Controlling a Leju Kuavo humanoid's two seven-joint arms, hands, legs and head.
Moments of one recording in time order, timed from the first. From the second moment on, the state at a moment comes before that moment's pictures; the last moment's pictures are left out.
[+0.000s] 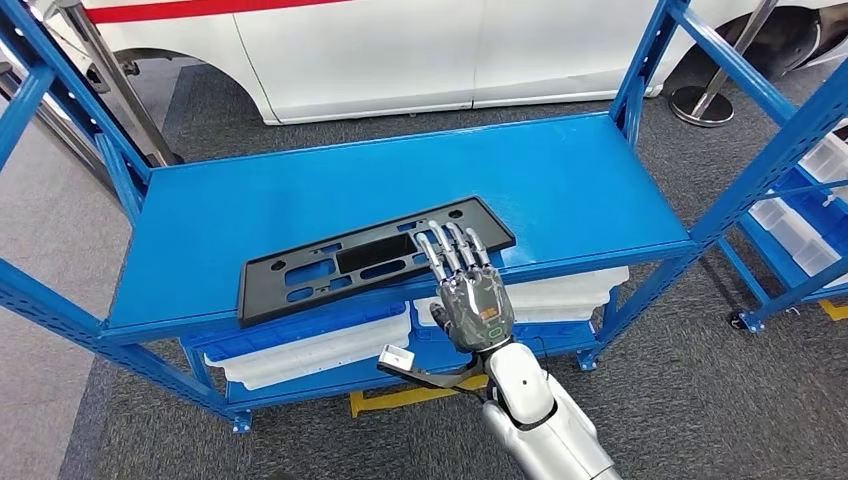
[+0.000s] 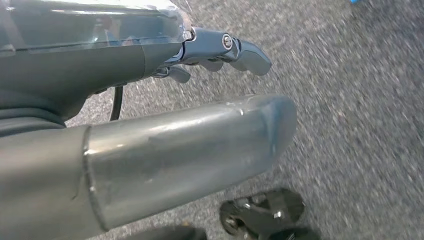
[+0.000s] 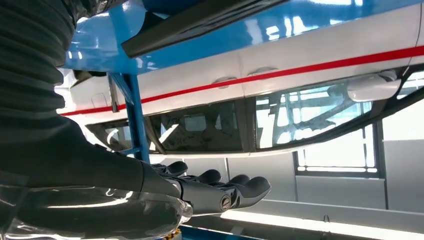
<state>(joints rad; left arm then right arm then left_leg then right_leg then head) -0.12 -0.21 0.89 -0.22 -1.27 0.34 -0.19 -0.35 0.10 0.58 -1.23 1.50 -0.63 0.09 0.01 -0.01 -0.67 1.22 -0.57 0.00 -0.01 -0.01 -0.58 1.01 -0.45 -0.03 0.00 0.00</state>
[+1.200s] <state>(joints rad) -0.13 -0.22 0.87 -0.22 -1.29 0.30 -0.19 -0.40 0.20 0.60 -1.01 1.50 -0.65 0.09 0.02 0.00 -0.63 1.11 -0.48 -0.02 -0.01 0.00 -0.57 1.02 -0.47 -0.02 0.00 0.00</state>
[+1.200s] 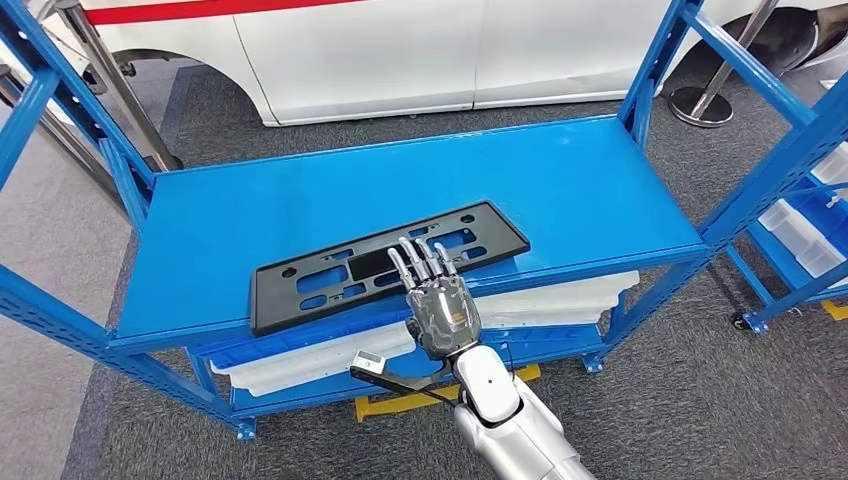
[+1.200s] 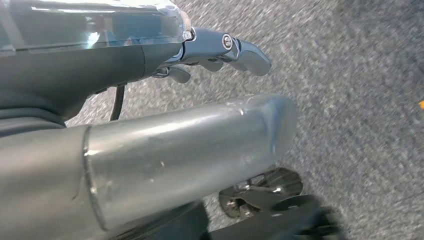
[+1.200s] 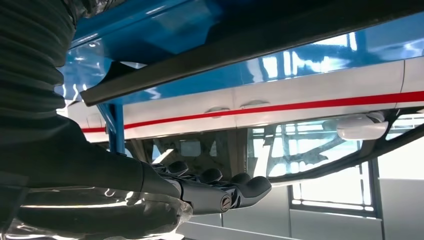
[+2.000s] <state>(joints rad) -0.13 -0.23 0.84 -0.22 -1.31 0.28 -0.18 -0.40 0.21 0.60 -0.99 1.47 -0.66 0.10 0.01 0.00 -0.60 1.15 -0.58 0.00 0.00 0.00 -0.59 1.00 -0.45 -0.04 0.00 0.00</state>
